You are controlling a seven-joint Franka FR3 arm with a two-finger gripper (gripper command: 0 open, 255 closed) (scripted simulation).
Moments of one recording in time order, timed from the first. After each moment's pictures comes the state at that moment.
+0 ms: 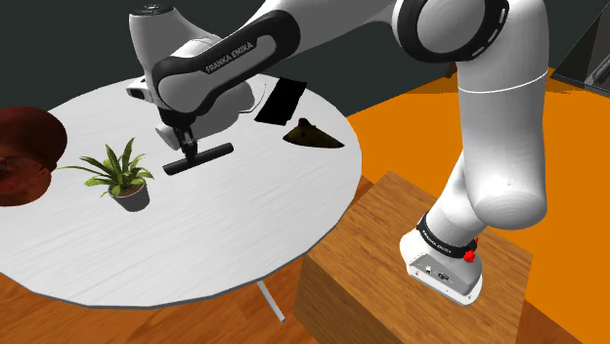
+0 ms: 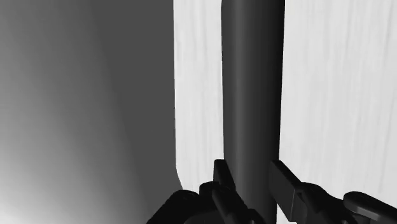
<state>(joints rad) 0.37 0.53 0.19 -1.61 -0.18 2.21 -0.74</state>
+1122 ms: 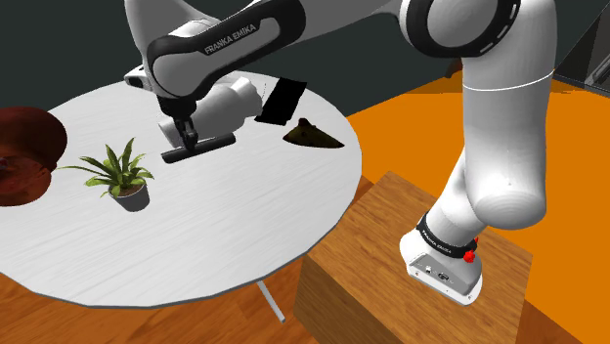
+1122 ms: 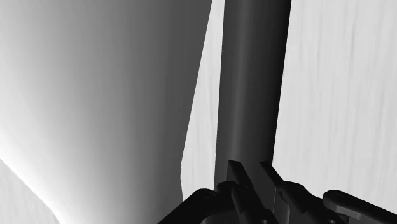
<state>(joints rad) 0.36 0.49 0.19 -1.59 -0.16 2.13 -0.77</state>
